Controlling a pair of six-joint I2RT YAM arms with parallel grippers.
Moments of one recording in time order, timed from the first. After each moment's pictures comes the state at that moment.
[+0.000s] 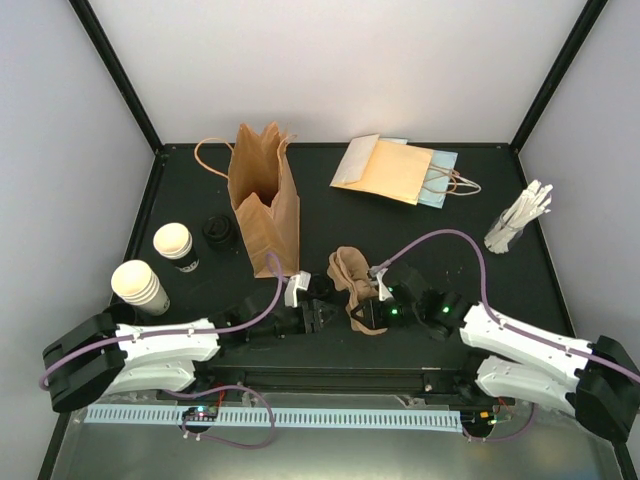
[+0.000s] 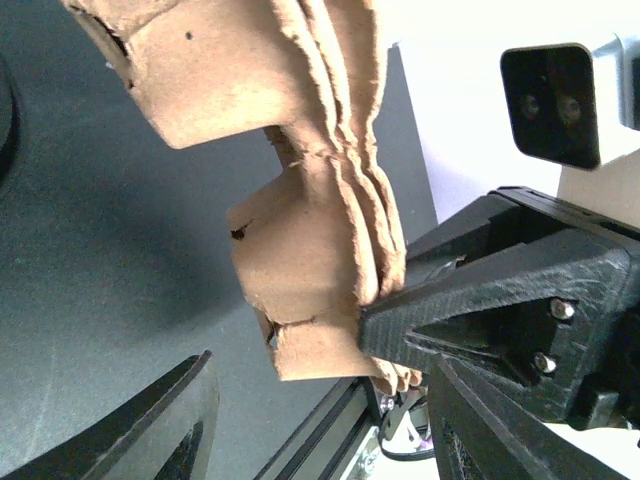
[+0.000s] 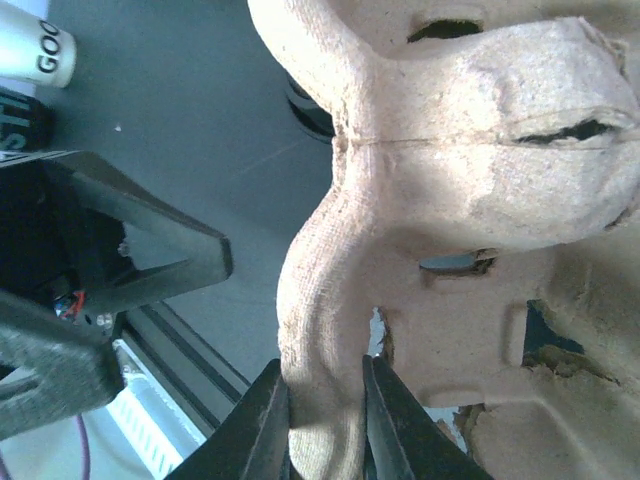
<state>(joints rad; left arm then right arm) -1.04 1.09 0.26 0.44 0.16 -1.11 0.91 1.02 0.54 -0.35 -0.25 0.76</state>
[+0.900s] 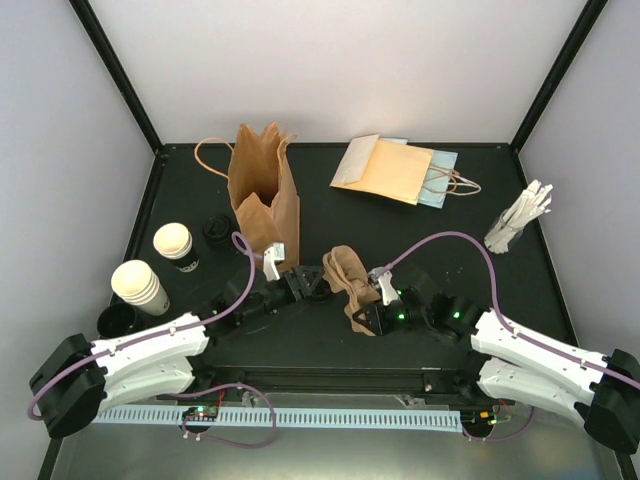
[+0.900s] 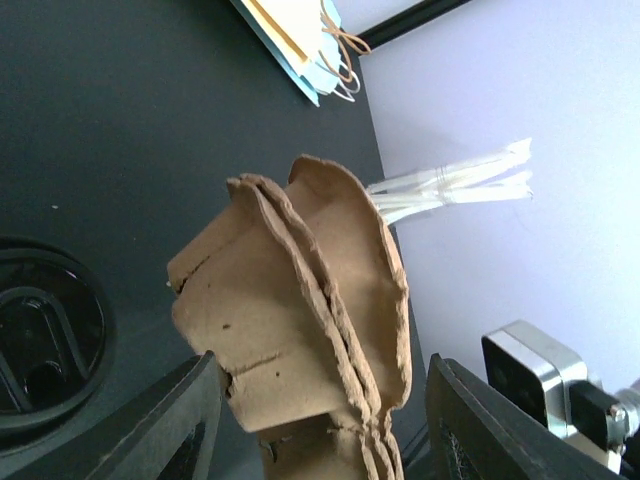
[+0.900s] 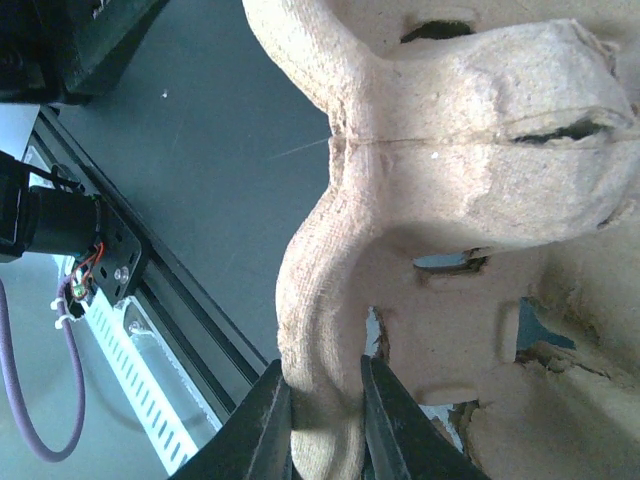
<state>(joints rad) -0.88 0.96 0.33 0.35 0.03 -1.13 0.91 0.90 0.52 -0.37 -0.30 0.63</state>
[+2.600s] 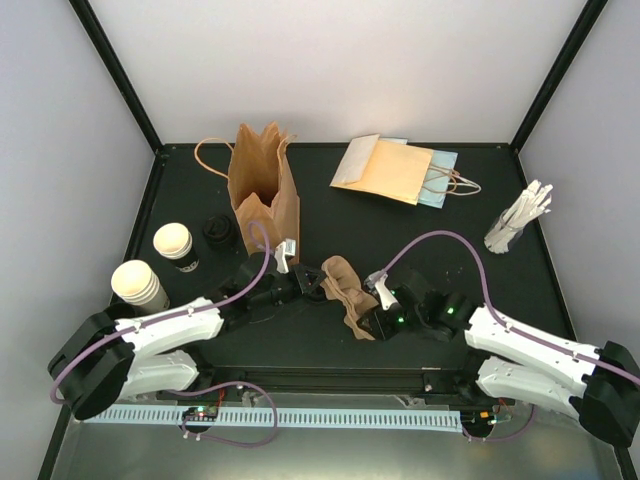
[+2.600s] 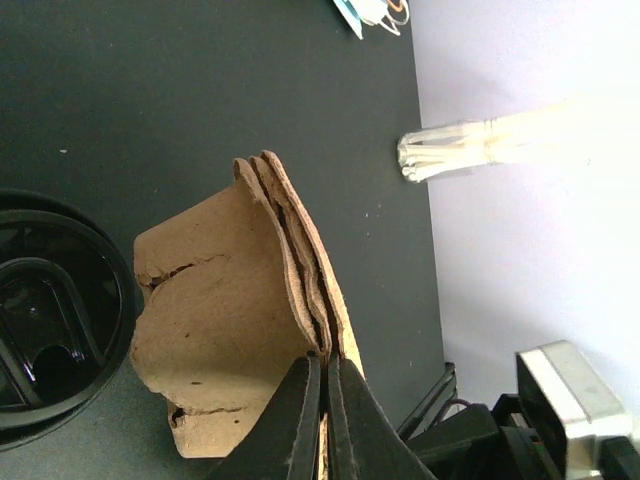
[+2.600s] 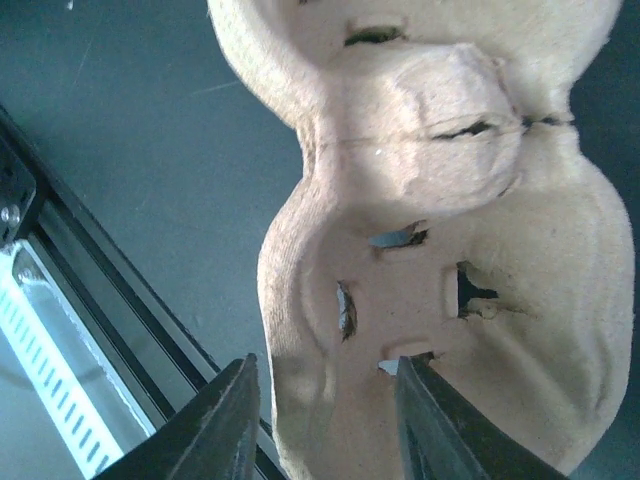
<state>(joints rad) -0.78 1.14 0.42 0.31 0.23 -1.14 0.91 0.96 0.53 -0.48 -0.26 0.45</state>
